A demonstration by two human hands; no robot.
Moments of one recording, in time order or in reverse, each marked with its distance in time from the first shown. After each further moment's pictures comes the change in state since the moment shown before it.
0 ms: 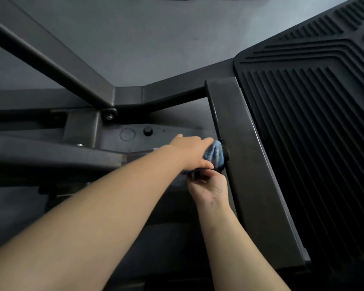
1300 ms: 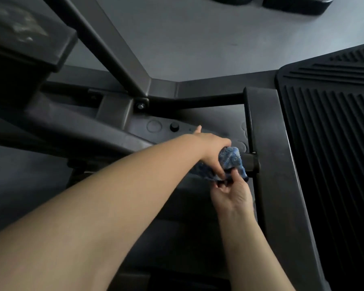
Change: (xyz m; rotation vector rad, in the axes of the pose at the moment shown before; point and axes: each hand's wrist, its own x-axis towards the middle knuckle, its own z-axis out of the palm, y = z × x) left_hand -0.010 -0.034 -0.007 -0.142 -0.079 0.005; right_hand -0.012 0.011 0.004 -0.193 0.069 -0.120
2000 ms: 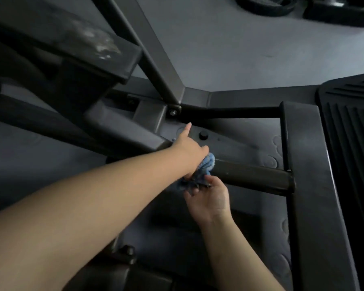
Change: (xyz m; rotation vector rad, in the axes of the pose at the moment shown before) left_hand -0.054 -0.048 0.010 0.613 -0.075 -0.276; right_hand -0.026 0.072 0.024 -0.270 -0.177 0.356
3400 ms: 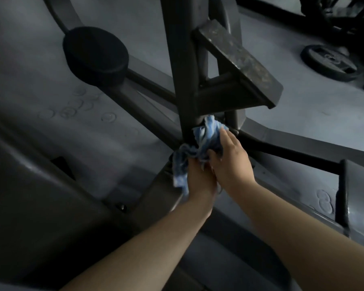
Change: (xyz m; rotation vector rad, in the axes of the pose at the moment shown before) left_hand -0.105 0.004 0.077 -2.021 0.891 -1.013; right_hand -0.030 0.061 0.112 -2.104 -0.336 -1.113
